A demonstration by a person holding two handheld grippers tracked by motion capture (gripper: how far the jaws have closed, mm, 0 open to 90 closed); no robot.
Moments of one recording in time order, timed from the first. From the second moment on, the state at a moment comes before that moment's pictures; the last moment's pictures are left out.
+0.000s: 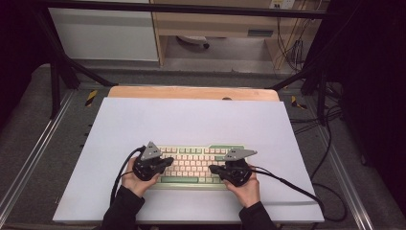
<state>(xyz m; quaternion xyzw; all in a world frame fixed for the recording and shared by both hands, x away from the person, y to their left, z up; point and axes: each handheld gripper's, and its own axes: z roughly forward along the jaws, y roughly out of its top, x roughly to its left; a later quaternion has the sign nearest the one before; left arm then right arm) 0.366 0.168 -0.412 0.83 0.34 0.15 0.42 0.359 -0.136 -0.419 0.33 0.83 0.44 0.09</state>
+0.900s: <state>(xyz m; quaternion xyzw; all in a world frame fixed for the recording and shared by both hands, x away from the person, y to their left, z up) 0.346 0.218 -0.420 0.82 0.36 0.15 0.42 0.365 -0.118 -0.416 0.32 0.83 0.45 0.08</state>
